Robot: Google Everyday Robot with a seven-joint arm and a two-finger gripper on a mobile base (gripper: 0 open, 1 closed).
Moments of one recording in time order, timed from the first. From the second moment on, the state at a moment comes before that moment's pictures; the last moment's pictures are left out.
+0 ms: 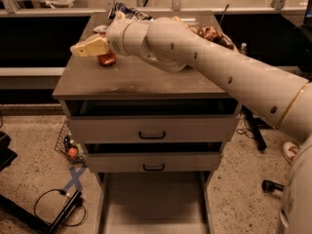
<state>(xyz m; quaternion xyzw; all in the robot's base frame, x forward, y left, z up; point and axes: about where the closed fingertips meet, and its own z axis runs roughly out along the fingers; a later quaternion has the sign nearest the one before) 0.724 0.167 0.948 -0.40 0.63 0.25 0.62</state>
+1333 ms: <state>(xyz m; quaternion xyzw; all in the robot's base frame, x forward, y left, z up) 0.762 0.200 0.908 -0.40 0.64 0.28 0.59</state>
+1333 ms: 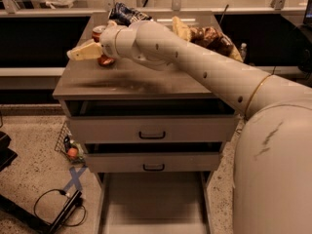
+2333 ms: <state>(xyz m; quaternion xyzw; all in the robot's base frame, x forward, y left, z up) 0.760 0.211 0.888 -0.39 0.64 0.29 0.59</state>
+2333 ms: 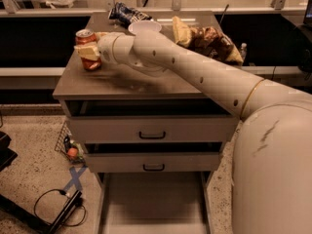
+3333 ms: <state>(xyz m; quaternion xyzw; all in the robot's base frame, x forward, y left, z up) 0.759 0.215 0.888 -0.40 0.64 0.29 0.59</state>
